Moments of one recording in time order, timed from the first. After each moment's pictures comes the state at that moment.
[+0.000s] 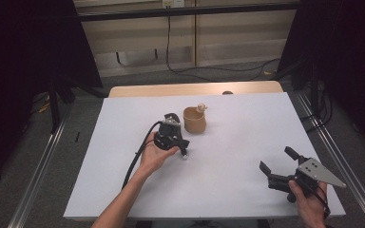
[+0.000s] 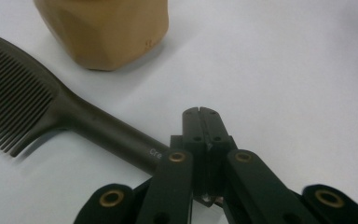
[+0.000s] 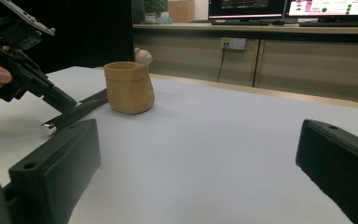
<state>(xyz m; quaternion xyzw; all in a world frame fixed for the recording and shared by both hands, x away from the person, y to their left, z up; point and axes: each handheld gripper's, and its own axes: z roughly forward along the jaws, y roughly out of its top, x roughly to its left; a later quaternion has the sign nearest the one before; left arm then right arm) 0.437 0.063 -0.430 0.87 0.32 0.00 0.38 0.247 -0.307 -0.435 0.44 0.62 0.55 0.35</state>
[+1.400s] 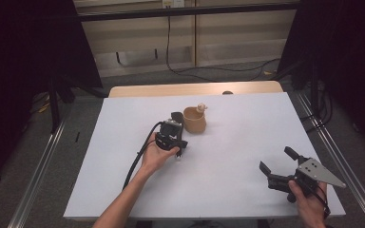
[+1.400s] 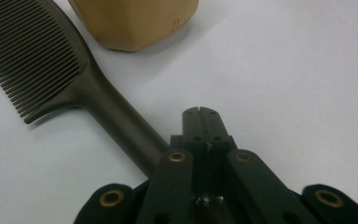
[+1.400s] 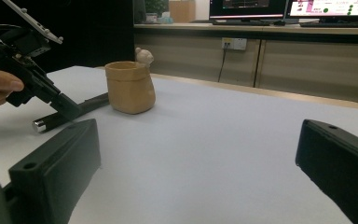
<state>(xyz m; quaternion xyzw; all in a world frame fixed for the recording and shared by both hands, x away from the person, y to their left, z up) 0.443 0.063 -0.439 0.87 0.35 0.01 0.35 0.246 -0.307 -0.435 0.43 0.62 0.55 0.35</state>
